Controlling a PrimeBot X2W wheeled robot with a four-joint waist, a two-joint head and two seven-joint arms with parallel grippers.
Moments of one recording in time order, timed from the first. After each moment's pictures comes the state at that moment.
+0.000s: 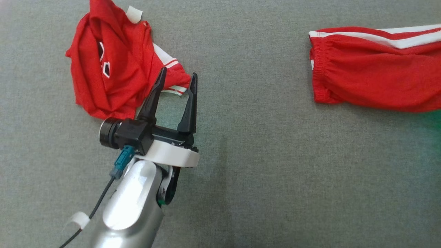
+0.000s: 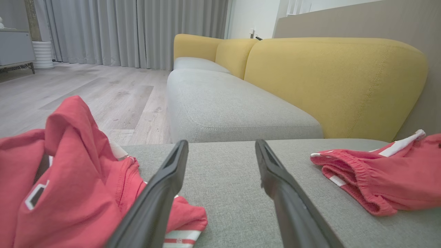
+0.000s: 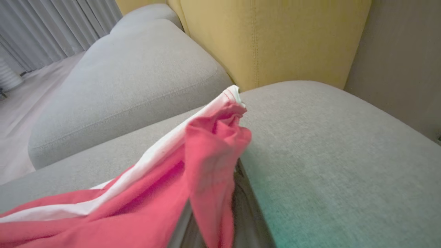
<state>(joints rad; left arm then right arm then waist) -0.45 0.04 -0.42 0.31 -0.30 0.04 -0.26 -0.71 -0.48 -0.07 0.95 0.55 0.13 -0.10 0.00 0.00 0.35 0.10</state>
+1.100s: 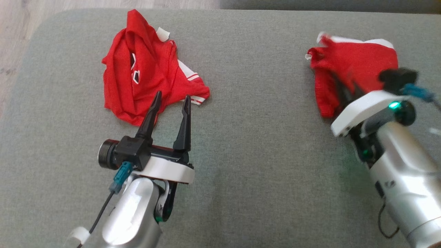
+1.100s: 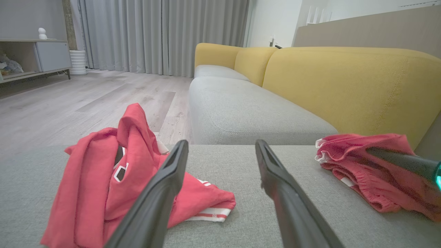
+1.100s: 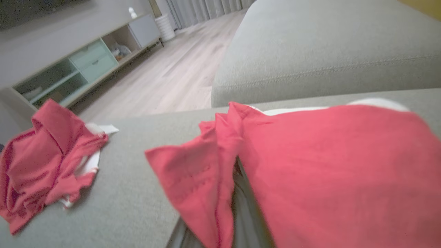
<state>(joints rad) -0.36 0.04 -0.40 0.34 -0.30 0.03 -0.26 -0.66 -0.27 0.44 0.76 0.69 0.13 -0.10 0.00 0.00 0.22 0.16</state>
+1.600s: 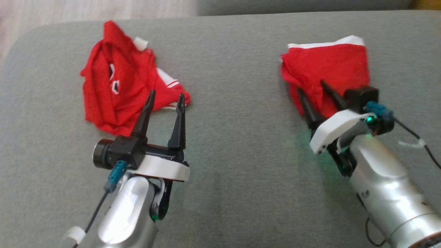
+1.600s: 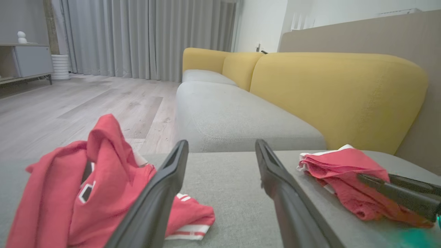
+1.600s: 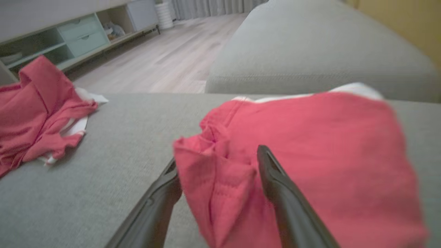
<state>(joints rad) -0.36 0.04 -0.37 0.35 -0.29 0.03 -0.26 -0.69 -0.18 0.56 0.95 0.50 0.13 -0.24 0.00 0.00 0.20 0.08</state>
